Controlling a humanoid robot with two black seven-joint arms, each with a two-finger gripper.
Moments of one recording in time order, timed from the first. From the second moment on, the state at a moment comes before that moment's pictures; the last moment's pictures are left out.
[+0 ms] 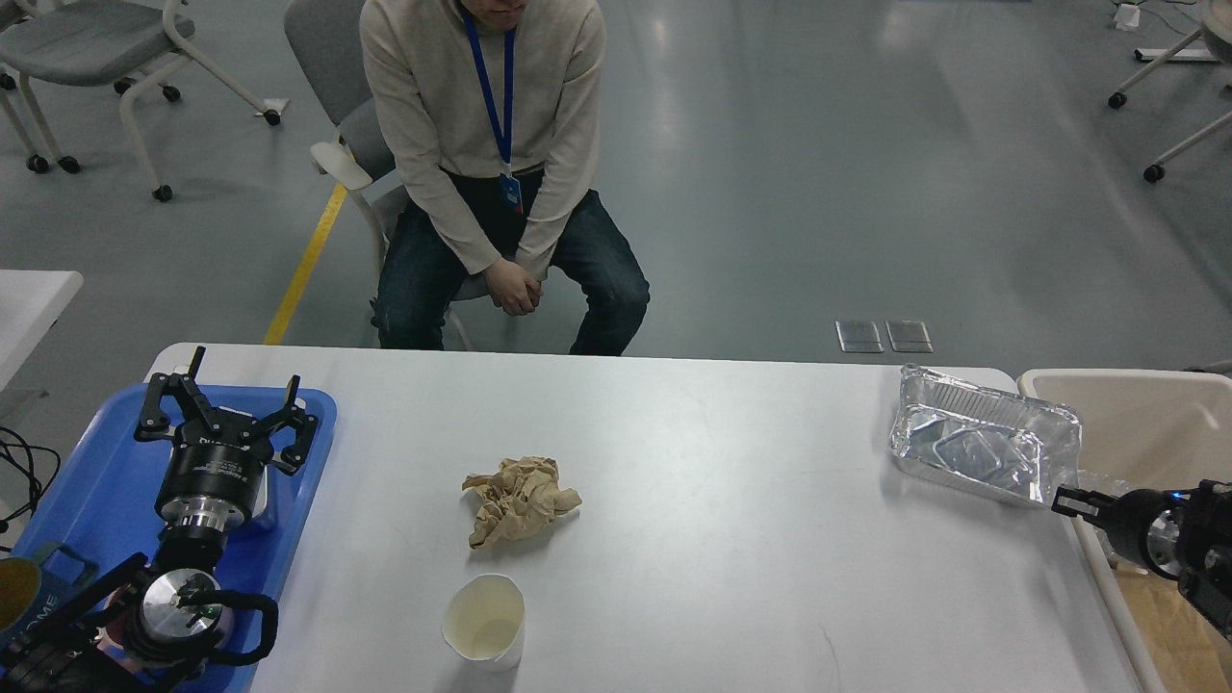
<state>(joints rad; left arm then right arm) -0.28 0.31 -0.90 -0.91 -0.23 -0.35 -0.52 0.61 -0.55 0.12 0.42 -1.16 0.06 0.33</state>
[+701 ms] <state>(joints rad) -0.28 0.31 -0.90 -0.91 -0.23 -0.35 -0.52 0.64 -1.11 0.12 1.13 -1.15 0.10 0.31</state>
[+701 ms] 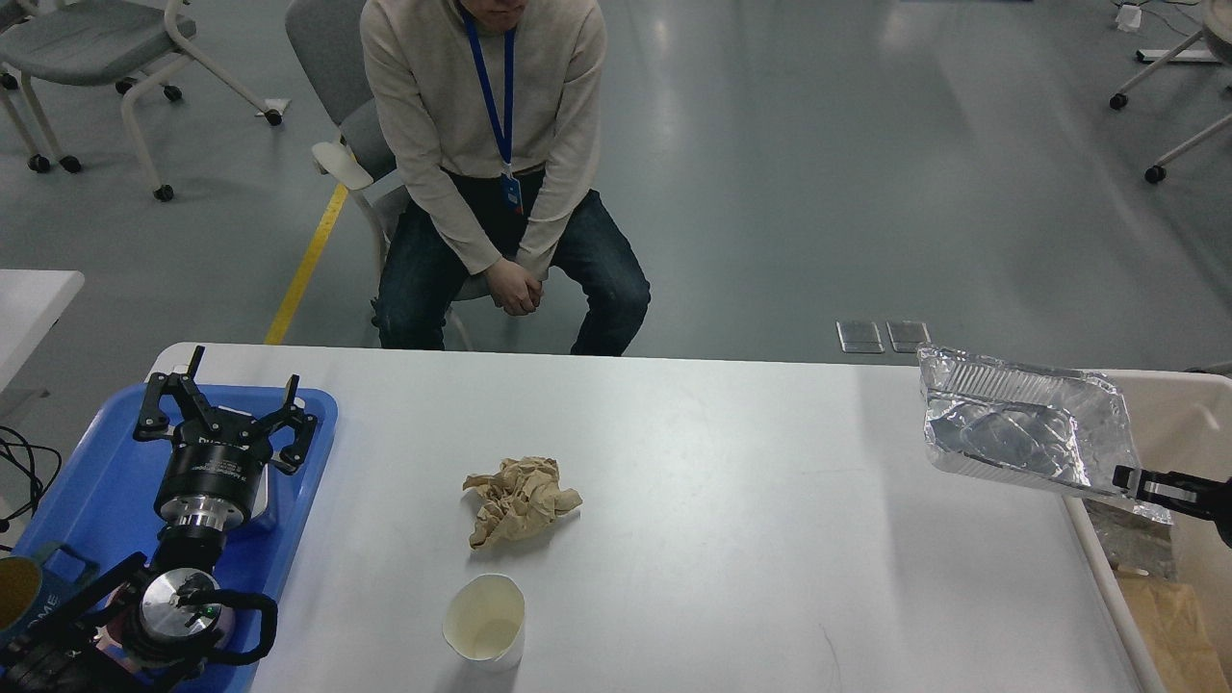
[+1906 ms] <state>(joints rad) -0.29 0.33 -0.90 -0.91 -0.23 -0.35 -0.52 0.84 -1.02 0.09 1.43 -1.37 0.20 0.25</state>
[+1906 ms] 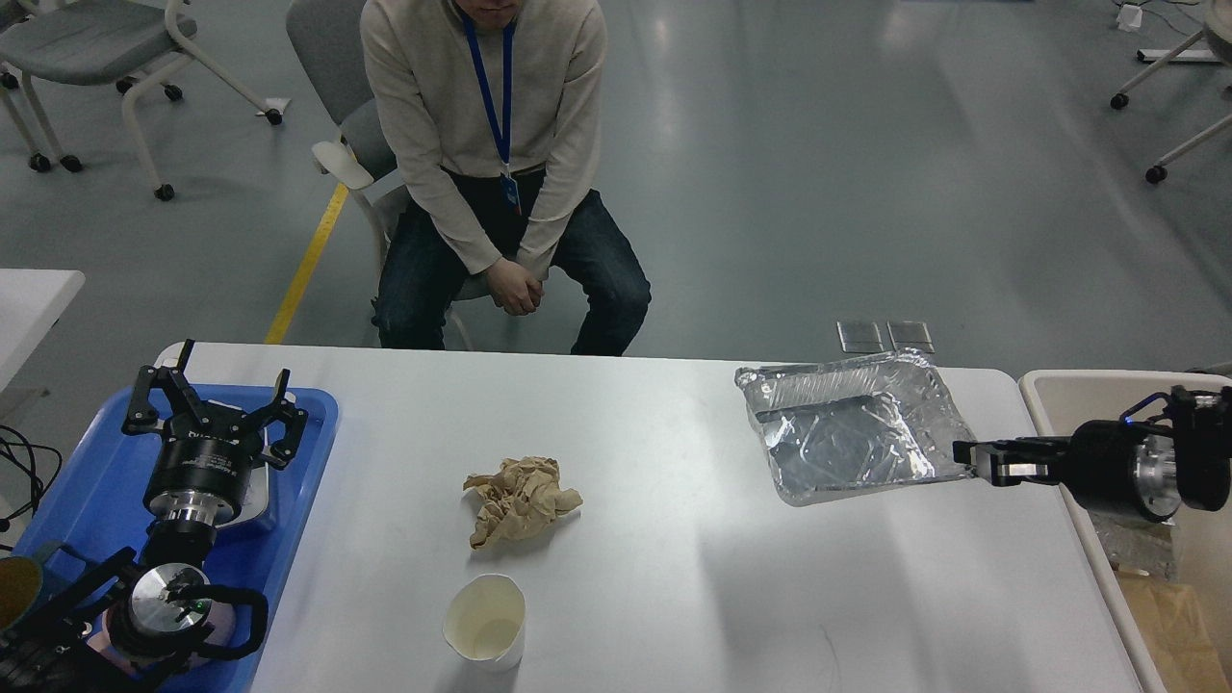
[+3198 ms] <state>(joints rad) -0.38 1.02 -0.83 -1.18 0.51 -0.50 -0.51 0.85 -0.94 0.06 1.38 -1.39 0.19 0.23</state>
